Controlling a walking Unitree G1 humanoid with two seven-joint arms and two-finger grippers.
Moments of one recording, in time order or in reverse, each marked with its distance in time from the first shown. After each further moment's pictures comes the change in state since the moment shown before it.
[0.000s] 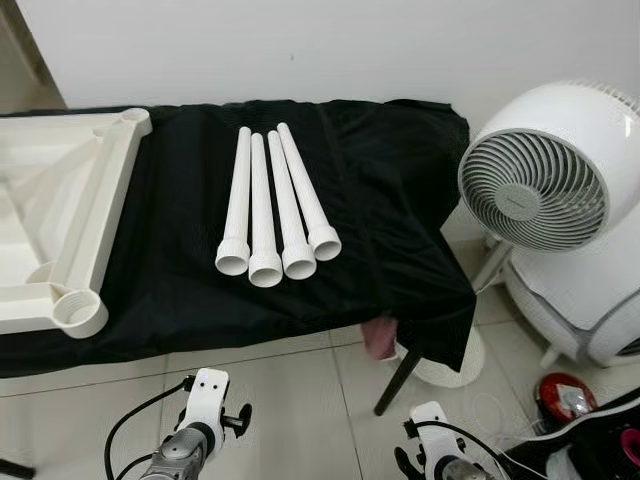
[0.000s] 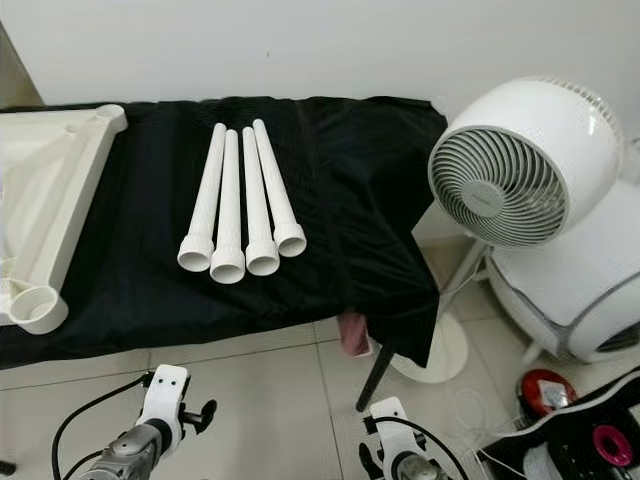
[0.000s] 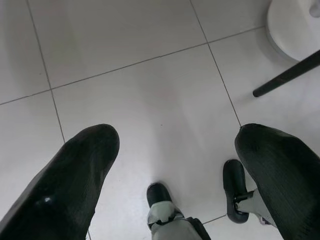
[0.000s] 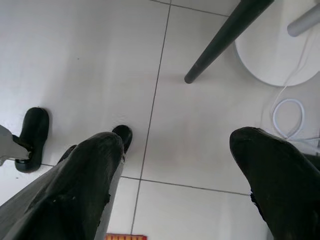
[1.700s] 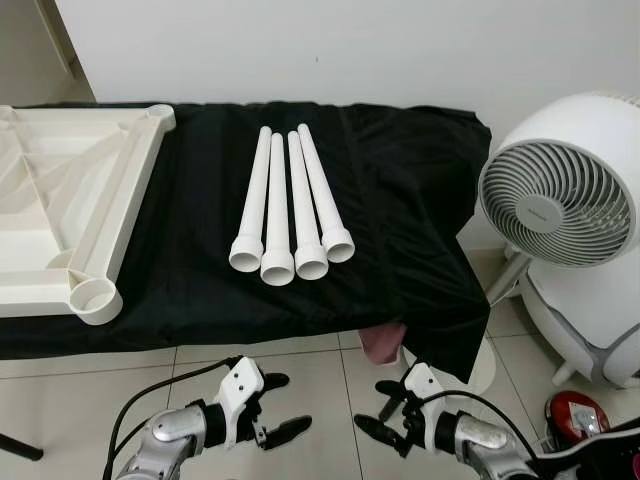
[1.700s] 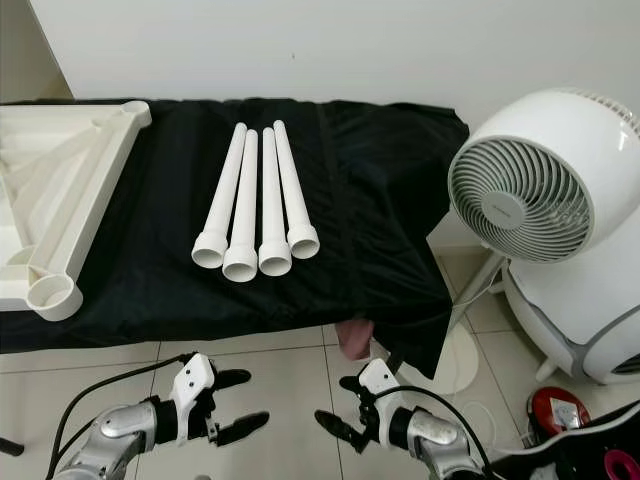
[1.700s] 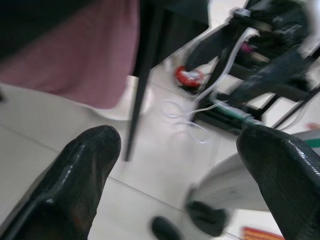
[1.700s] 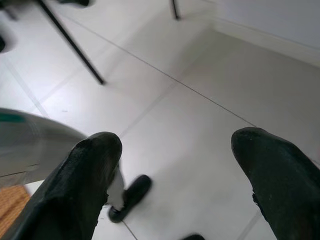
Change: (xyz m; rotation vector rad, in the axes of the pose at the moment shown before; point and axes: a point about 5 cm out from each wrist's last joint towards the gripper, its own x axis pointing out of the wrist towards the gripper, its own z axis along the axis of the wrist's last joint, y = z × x) left arm -0.036 -0.033 0.051 0.422 -0.331 -0.899; right arm -0.021 -0.002 0.066 -0.199 -0.445 0.704
